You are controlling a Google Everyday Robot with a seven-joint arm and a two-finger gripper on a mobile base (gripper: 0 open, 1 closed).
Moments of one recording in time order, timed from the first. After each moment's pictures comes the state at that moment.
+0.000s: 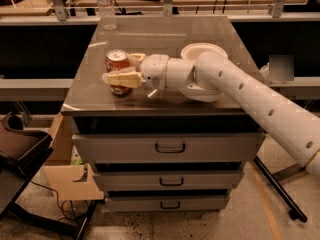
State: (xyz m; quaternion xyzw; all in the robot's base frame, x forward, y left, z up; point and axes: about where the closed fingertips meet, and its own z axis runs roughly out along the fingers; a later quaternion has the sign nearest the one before) arm 0.645 0.114 0.894 -0.45 0.56 0.42 0.56
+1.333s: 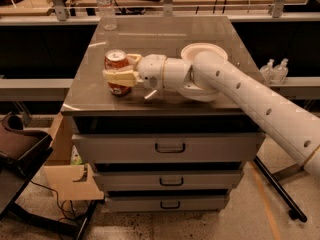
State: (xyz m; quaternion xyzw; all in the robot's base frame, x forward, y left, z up) arm 0.642 0.122 0.896 -0.45 0.55 0.43 0.56
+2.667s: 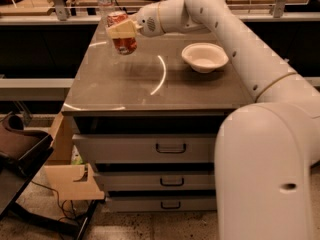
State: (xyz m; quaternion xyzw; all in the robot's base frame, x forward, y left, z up) arm 0.760 0.109 0.954 -0.46 0.65 0.39 0.46
